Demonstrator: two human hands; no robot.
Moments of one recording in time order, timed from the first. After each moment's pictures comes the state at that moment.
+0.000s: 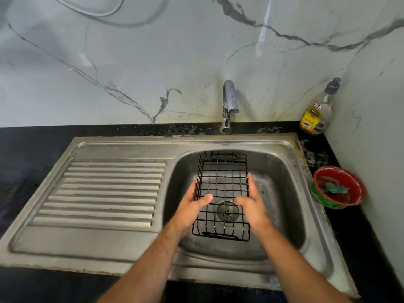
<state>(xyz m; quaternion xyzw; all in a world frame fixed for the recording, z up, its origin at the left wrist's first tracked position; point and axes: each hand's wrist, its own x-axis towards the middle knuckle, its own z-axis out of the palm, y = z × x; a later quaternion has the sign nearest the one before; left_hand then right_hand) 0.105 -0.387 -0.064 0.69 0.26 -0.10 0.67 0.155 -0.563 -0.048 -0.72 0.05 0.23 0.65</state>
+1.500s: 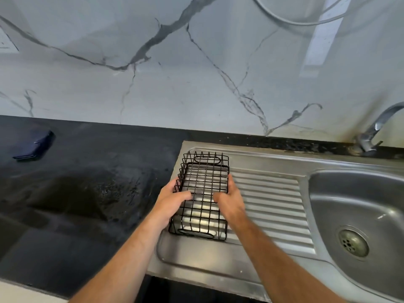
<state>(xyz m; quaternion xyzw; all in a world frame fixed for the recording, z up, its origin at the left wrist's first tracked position) -0.018 0.082 -0.015 0.74 0.32 0.02 0.59 0.046 -0.080 -0.011 -0.77 0.03 0.27 0.58</state>
